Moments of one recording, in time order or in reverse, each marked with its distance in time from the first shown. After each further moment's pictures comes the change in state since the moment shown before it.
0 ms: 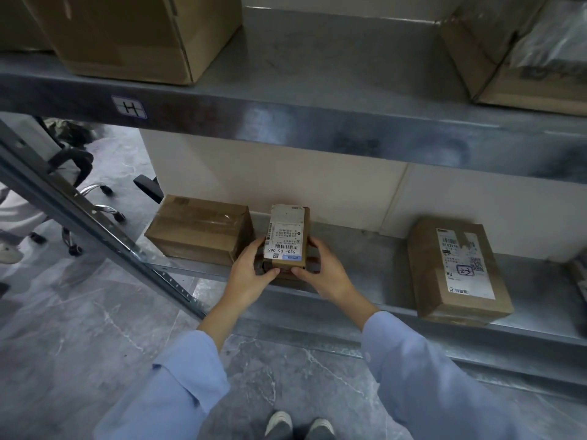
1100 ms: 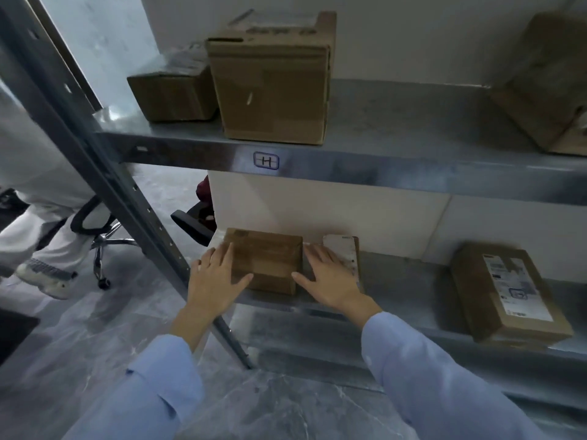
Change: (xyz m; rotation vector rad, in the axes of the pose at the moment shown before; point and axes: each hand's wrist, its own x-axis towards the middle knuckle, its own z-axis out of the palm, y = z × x) left_hand 0.016 -0.039 -0.178 1.099 0.089 0.036; right_hand 0.023 -0.102 0.067 -0.736 -0.088 -0.150
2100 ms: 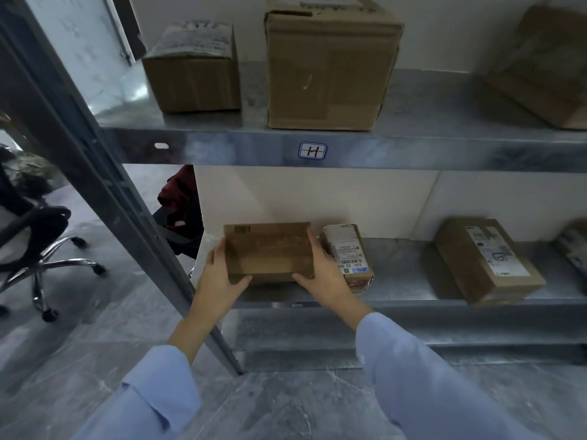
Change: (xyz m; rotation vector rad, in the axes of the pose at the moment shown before) left_hand 0.023 -0.032 0.020 -0.816 0.075 0.159; right_hand 0.005 -0.052 0.032 0.373 0.223 0.259
